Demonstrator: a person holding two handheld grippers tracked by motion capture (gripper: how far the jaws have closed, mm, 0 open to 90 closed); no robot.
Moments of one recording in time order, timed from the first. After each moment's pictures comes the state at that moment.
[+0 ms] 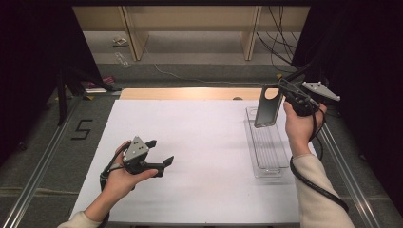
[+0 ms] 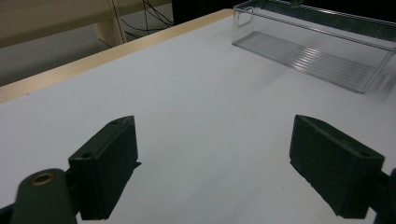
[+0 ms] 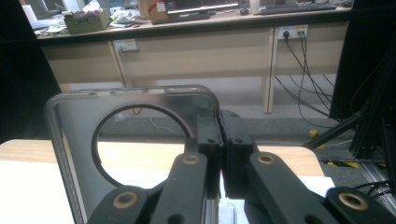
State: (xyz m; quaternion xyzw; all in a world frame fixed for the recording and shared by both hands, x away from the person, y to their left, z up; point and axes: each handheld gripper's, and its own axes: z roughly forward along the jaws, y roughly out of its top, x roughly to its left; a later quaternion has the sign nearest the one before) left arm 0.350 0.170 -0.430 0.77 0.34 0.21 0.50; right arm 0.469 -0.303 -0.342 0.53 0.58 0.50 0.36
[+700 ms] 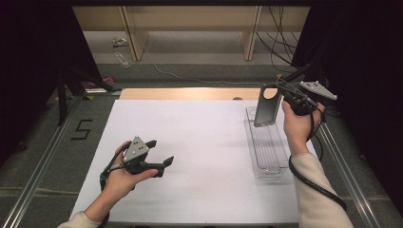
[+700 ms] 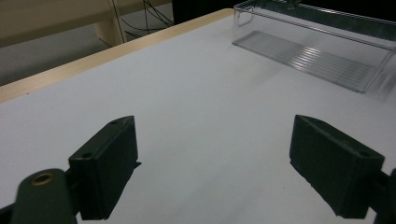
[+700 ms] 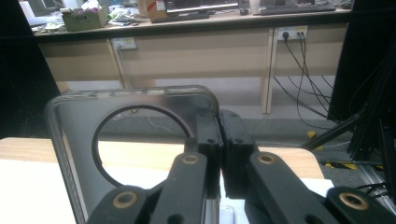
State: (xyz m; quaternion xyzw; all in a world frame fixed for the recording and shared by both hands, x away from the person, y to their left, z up) left arm 0.350 0.170 -0.430 0.77 0.34 0.21 0.50; right arm 0.474 -0.300 -0.344 0.53 0.58 0.49 0.37
